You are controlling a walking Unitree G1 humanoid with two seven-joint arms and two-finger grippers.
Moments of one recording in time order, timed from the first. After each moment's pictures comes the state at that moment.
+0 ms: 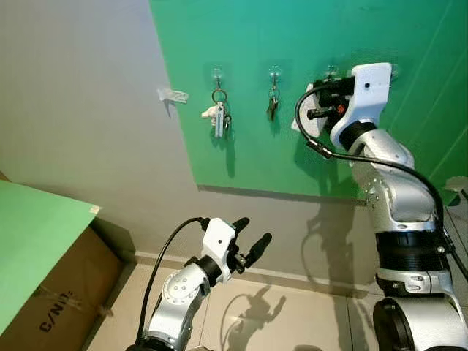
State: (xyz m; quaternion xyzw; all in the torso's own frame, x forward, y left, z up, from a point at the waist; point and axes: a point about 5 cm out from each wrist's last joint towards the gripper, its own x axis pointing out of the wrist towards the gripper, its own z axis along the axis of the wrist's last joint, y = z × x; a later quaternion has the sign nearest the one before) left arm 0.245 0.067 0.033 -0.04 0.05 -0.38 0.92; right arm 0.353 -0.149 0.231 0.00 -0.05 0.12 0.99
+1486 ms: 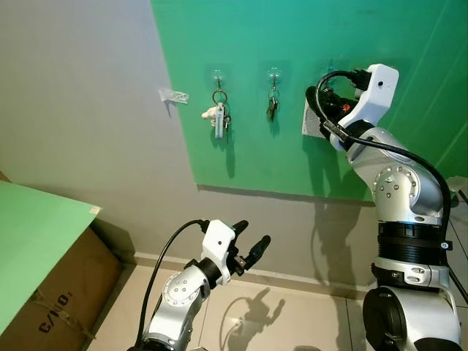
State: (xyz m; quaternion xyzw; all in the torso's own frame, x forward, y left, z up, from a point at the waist) left arm 0.243 0.067 0.028 -0.04 0.06 -0.37 0.92; right arm 0.356 -0.152 0.228 0.17 0.02 0.12 0.98
